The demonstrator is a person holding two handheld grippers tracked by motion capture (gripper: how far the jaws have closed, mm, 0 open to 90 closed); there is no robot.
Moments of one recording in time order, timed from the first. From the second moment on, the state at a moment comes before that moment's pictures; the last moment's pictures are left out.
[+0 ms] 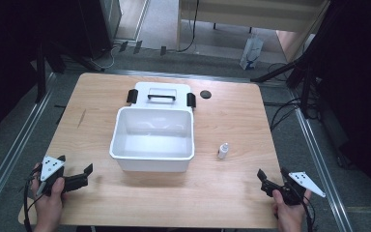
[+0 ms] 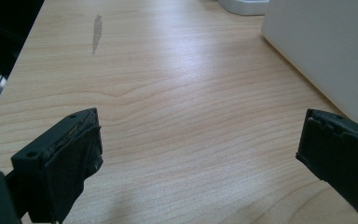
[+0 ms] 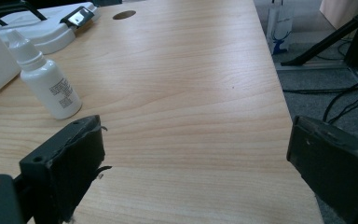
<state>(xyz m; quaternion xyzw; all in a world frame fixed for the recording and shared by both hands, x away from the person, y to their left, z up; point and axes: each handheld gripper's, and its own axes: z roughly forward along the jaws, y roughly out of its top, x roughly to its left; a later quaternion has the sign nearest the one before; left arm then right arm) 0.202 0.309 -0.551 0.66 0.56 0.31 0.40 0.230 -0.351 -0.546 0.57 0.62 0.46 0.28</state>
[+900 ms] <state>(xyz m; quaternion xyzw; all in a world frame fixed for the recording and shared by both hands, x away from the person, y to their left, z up) 0.203 0.310 -0.551 0.66 0.56 0.30 0.41 0.251 -0.328 -0.525 0.51 0.78 0.32 0.20</state>
